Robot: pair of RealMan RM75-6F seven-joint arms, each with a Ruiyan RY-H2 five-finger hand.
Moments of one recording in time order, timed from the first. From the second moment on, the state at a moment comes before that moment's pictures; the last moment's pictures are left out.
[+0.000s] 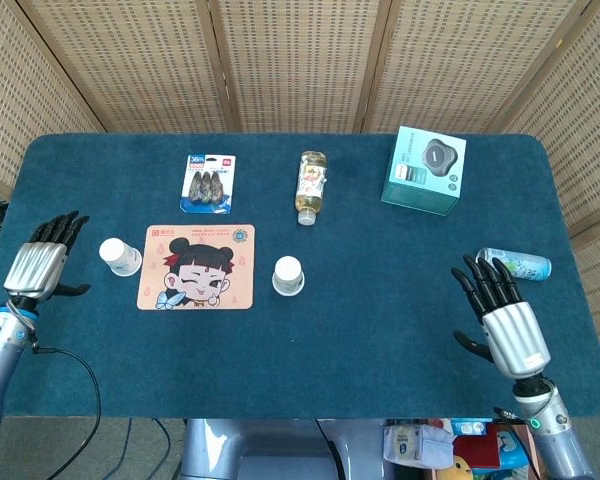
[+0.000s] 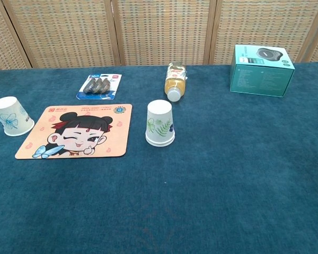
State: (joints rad) left arm -0.45 -1.27 -0.17 -1.24 1.30 0.99 0.00; right arm 0.35 -1.30 -0.09 -1.47 -1.60 1.70 -0.05
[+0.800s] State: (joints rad) left arm -0.62 -1.50 -0.18 -0.92 1.25 0.81 -0.03; right arm 0.30 -1.28 0.00 -1.48 -1.63 1.65 -0.03
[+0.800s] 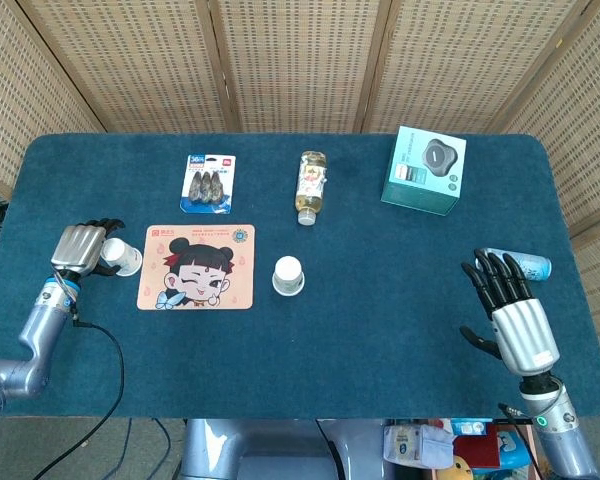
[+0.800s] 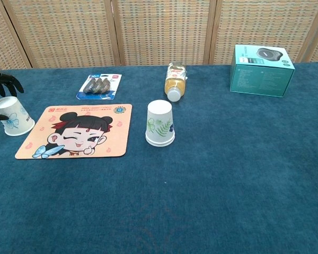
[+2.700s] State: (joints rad) left arm -0.99 -1.51 -0.29 -1.49 1.13 0.84 0.31; right arm 0.24 -1.27 0.09 -1.47 -1.63 1.60 0.03
